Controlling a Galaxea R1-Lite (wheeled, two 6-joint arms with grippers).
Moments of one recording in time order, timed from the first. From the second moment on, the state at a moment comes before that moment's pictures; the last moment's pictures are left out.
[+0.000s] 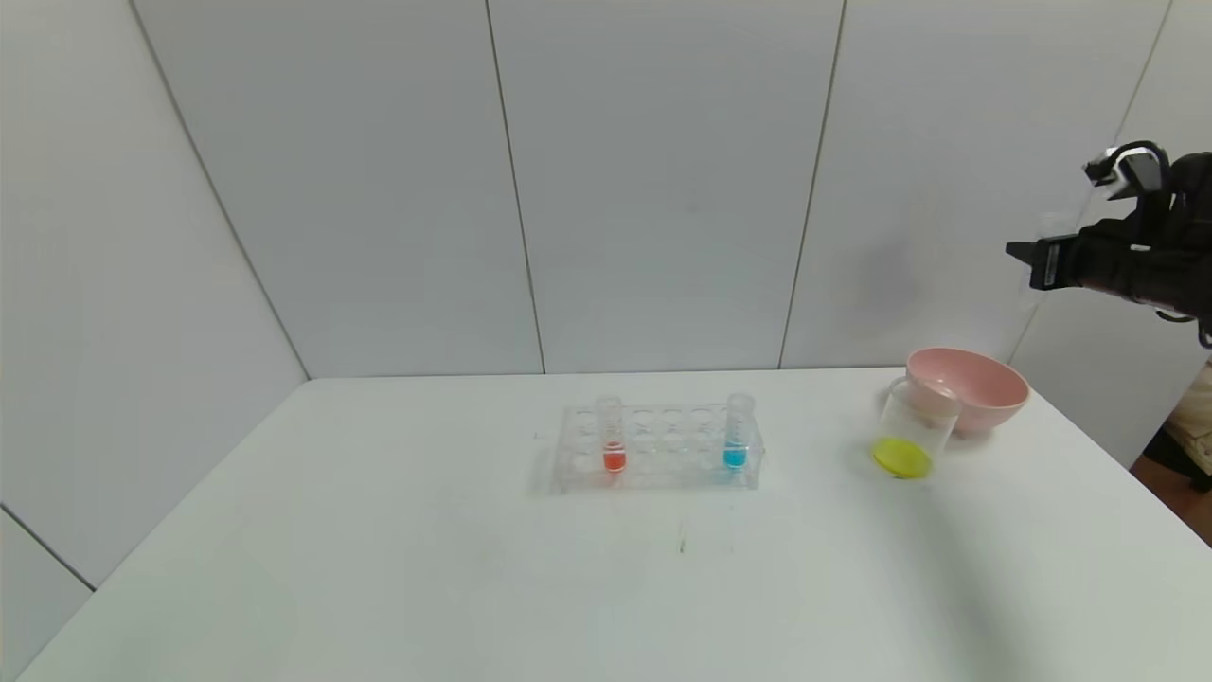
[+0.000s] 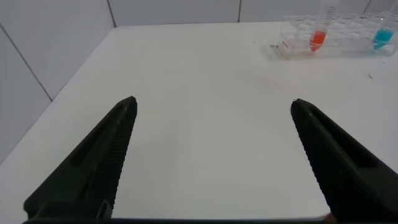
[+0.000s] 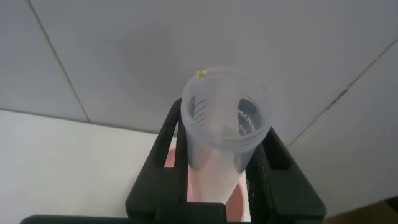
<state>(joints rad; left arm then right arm) 0.00 0.00 0.00 0.00 0.00 0.00 -0.24 2.09 -1.62 -0.32 0.28 -0.16</state>
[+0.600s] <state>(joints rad) 0.00 0.00 0.00 0.00 0.00 0.00 -0.24 2.14 -1.29 -0.80 0.28 -0.05</state>
